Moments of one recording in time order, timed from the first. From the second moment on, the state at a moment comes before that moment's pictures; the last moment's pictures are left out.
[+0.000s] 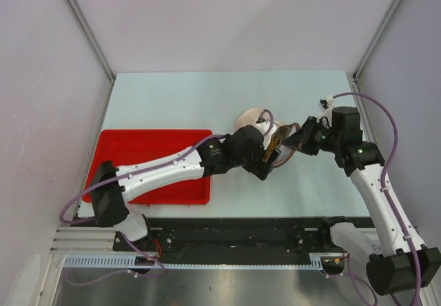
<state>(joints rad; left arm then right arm) -1.12 1.59 1.37 -0.48 -0.13 -0.31 0.21 0.95 0.99 -0.67 -0.44 0.67</state>
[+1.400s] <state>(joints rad) -0.76 1.38 1.25 -0.37 0.09 -0.39 0.14 1.08 1.03 -0.26 -1.23 0.65</state>
